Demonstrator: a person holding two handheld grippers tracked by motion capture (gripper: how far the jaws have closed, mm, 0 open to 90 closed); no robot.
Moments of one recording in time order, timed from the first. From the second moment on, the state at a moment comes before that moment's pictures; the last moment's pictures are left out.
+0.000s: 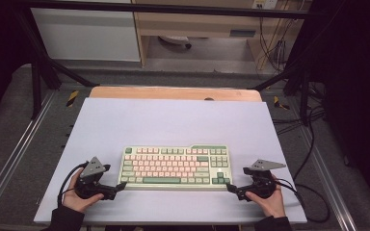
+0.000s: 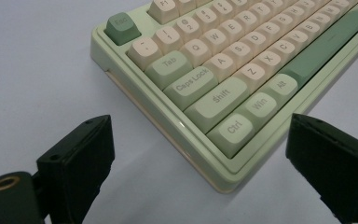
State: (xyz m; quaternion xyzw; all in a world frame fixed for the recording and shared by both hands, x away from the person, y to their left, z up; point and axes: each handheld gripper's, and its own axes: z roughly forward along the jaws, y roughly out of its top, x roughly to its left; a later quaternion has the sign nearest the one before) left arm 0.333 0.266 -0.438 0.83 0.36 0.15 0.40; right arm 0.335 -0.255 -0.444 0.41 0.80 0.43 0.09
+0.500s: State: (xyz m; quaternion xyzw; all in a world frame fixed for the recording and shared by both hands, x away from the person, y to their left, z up) left arm 0.332 0.263 -0.435 0.83 0.36 0.15 0.40; right arm 0.335 -0.255 -0.443 0.42 0.80 0.43 0.09
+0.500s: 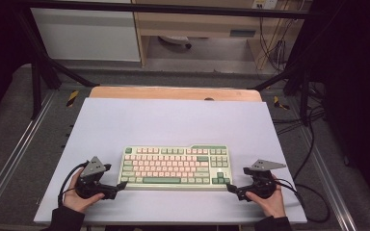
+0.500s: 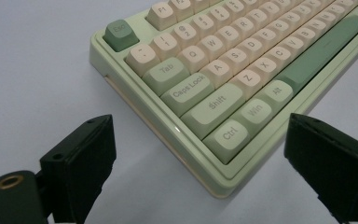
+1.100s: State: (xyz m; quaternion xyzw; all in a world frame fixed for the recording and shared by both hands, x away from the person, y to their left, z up) left arm 0.333 0.248 -0.419 0.82 0.36 0.16 0.41; right arm 0.335 -0.255 -0.442 0.42 0.80 0.43 0.10
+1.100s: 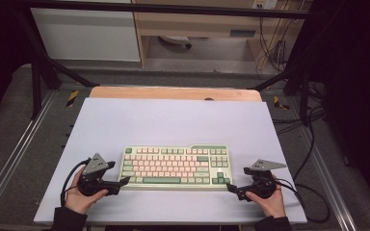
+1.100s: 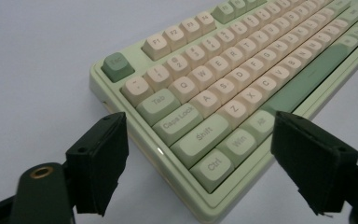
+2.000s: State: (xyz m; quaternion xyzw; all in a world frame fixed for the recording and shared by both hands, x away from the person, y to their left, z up) left arm 0.348 0.199 -0.403 0.84 0.34 0.16 0.40; right arm 0.335 -0.254 -0.443 0.42 0.80 0.42 0.09
